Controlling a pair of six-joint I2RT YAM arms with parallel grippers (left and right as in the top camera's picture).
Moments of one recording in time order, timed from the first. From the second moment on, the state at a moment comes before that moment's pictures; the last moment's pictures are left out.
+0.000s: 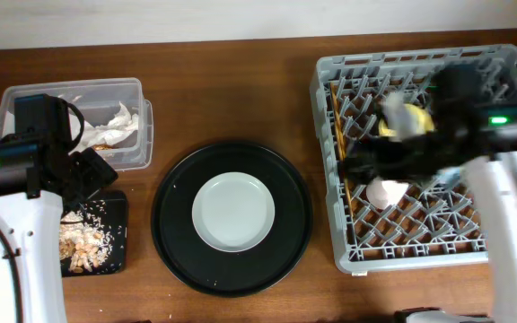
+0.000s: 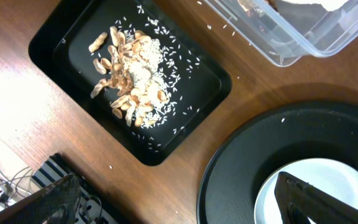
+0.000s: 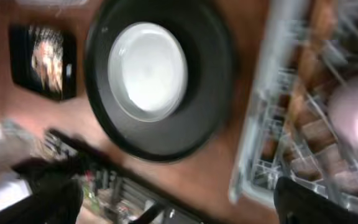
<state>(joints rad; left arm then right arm) 0.15 1.39 1.57 -1.51 -0.24 -0.60 0.07 1.46 1.61 -1.48 -0.54 -0.02</state>
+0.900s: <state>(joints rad) 0.15 1.39 1.57 -1.51 -0.24 -0.60 0.63 2.13 1.59 -1.00 -0.08 0.42</state>
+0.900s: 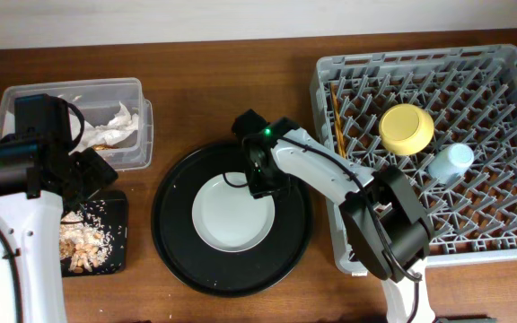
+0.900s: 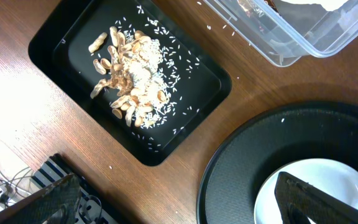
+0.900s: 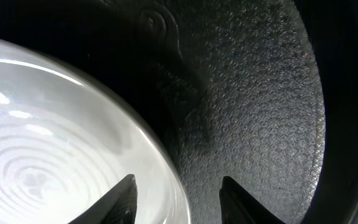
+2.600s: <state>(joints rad) 0.15 1.39 1.57 -1.51 -0.24 -0.60 0.10 2.14 2.02 -1.45 -0.21 0.88</state>
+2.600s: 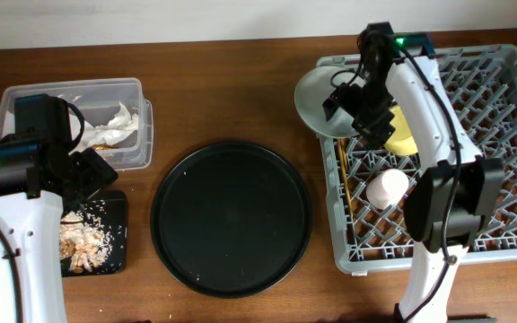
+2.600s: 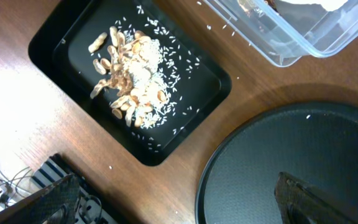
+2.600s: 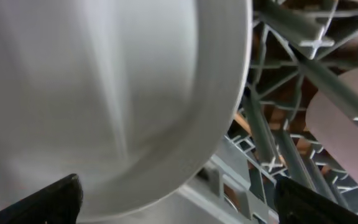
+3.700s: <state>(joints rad) 0.15 1.39 1.57 -1.51 -0.24 -0.60 -0.02 1.91 1.92 -1.32 0.25 0.64</state>
